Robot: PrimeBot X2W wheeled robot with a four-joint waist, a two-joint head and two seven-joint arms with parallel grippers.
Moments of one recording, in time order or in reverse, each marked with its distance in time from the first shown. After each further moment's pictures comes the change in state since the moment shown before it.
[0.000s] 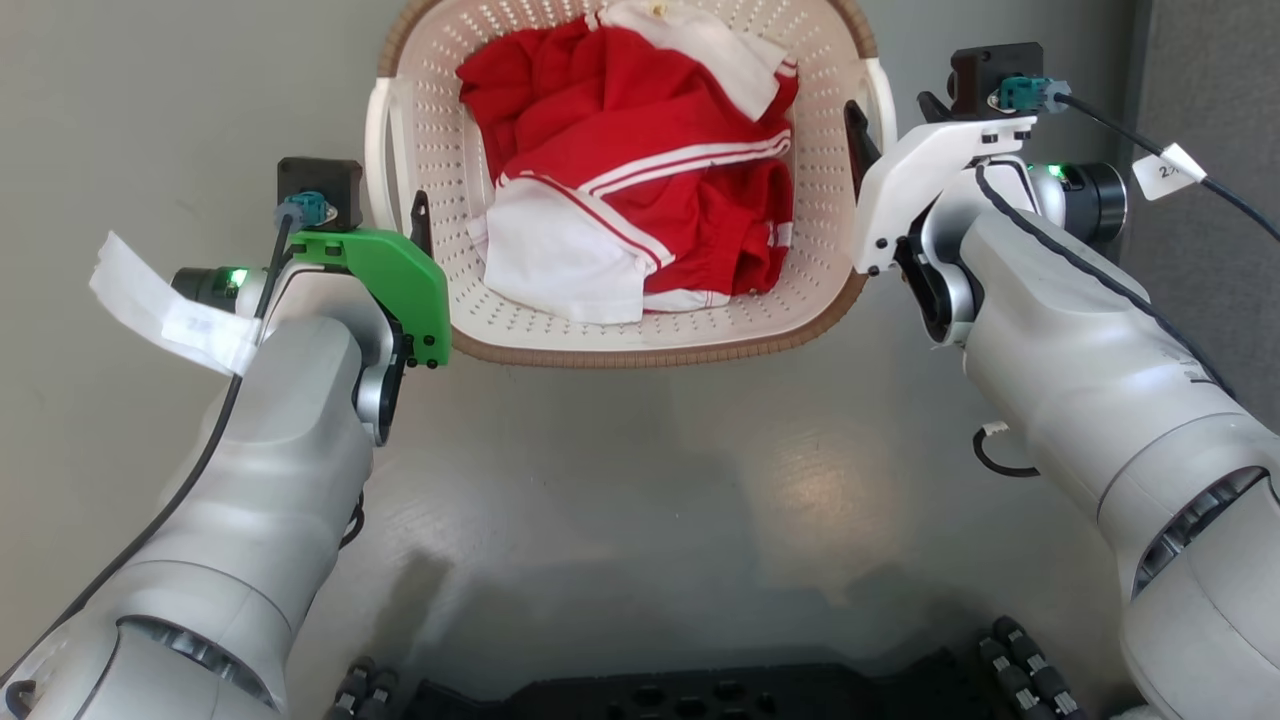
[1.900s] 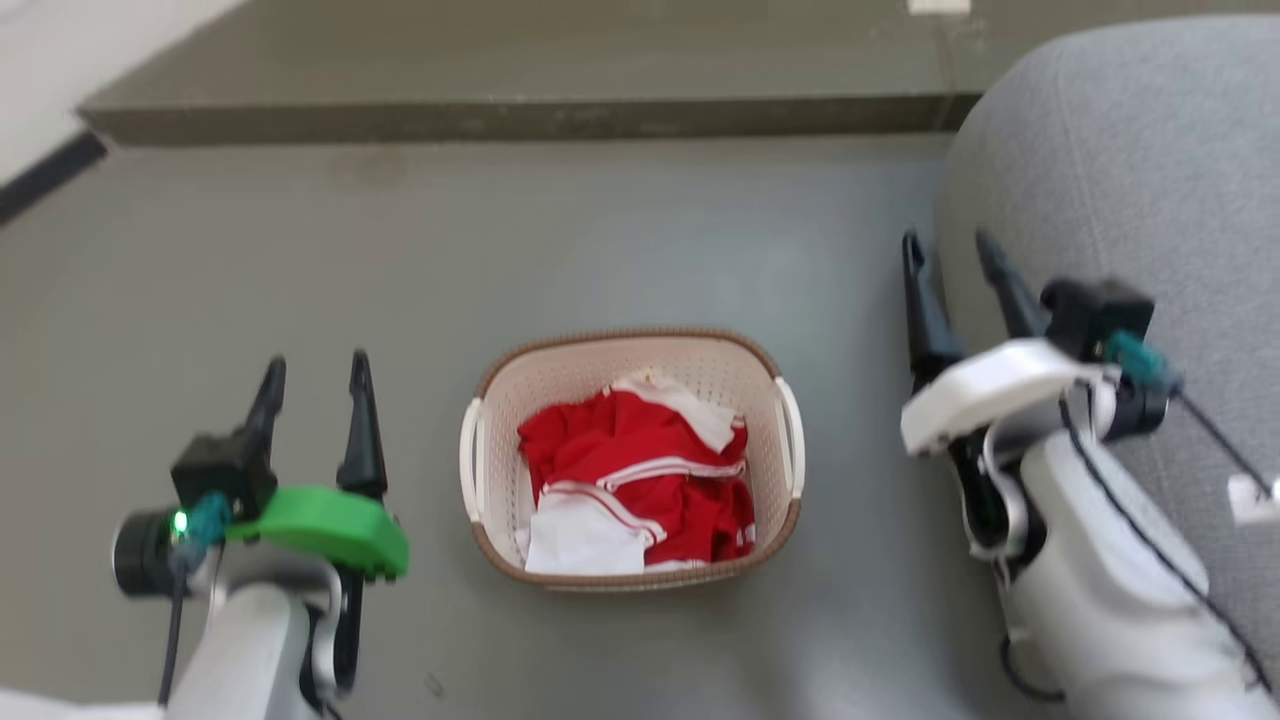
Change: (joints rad) left arm 0.723 0.105 0.546 -0.853 0.360 0.034 -0.069; right arm 0.665 -0.076 -0.665 -0.778 -0.520 0.000 -0.062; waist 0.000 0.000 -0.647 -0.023
